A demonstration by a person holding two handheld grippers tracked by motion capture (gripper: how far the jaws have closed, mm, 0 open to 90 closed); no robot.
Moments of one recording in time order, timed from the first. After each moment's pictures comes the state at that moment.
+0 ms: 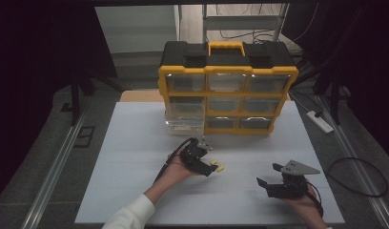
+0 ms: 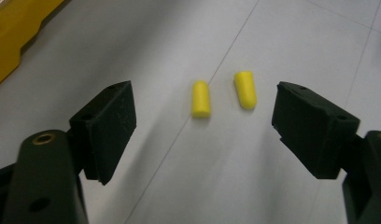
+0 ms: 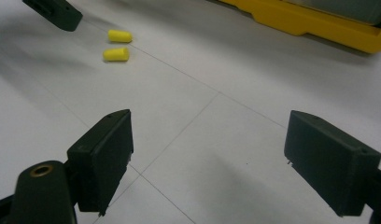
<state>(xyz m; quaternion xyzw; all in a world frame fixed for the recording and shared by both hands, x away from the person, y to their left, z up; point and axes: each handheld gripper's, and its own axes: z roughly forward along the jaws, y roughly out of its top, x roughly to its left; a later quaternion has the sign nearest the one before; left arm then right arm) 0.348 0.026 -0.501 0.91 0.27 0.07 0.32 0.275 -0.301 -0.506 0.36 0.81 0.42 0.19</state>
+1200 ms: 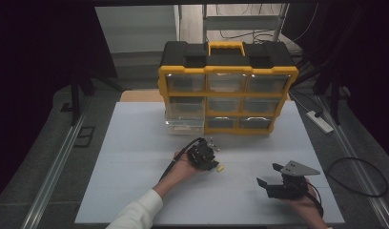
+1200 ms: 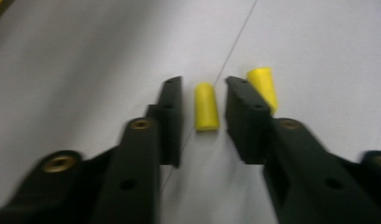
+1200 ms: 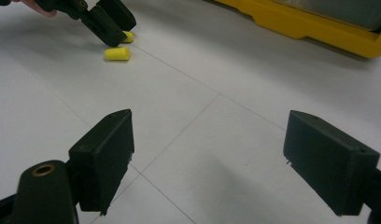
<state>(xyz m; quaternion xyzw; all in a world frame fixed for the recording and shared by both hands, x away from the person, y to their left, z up) 0.363 0.007 -0.518 0.93 0.24 0.05 0.29 0.273 -0.301 -0.505 0.35 0.81 0.42 0.20</state>
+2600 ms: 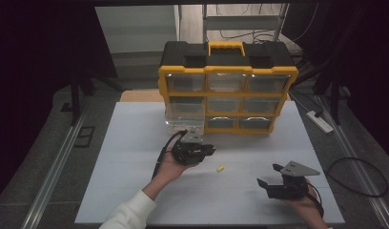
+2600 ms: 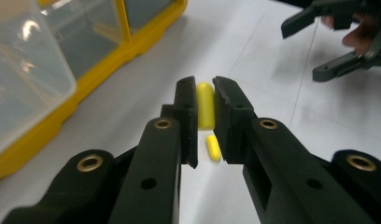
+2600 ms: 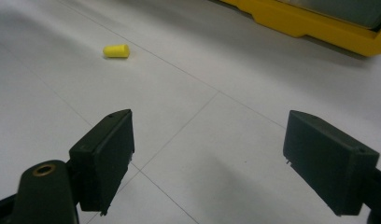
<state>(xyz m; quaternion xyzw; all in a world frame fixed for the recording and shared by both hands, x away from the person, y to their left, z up) 0.329 0.056 -0.453 0.85 0.25 0.09 0.46 0.272 -0.301 -0.506 0.35 0.82 0.41 0.20</state>
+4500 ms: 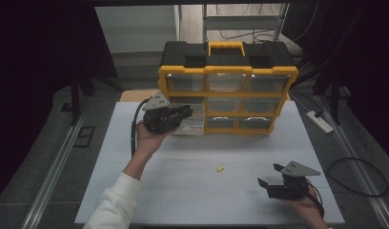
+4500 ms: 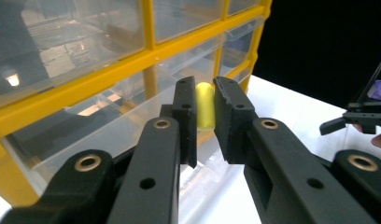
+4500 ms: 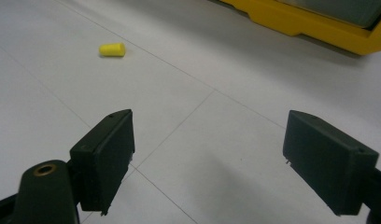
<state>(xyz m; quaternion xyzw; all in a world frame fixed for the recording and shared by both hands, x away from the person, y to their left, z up) 0.359 0.126 -0.375 0.76 0.30 0.17 0.54 0.272 -0.302 -0.505 0.36 0.82 0.41 0.20</state>
